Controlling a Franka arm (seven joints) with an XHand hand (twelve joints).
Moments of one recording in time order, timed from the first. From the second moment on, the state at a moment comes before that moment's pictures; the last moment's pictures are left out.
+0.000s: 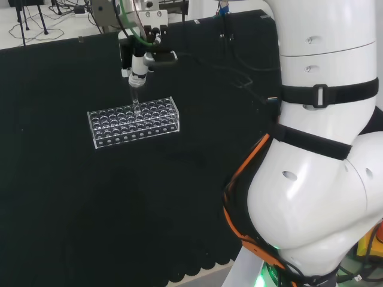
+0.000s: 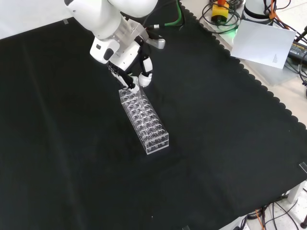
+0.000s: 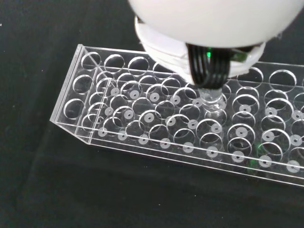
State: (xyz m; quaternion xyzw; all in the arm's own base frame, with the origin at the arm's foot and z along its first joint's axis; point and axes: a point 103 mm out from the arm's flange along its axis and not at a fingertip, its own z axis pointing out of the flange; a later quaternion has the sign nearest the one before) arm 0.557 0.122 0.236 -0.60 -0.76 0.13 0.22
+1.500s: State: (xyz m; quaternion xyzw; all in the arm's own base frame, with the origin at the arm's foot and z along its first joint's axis) arm 0.557 0.115 0.200 -0.61 -0.74 0.15 0.24
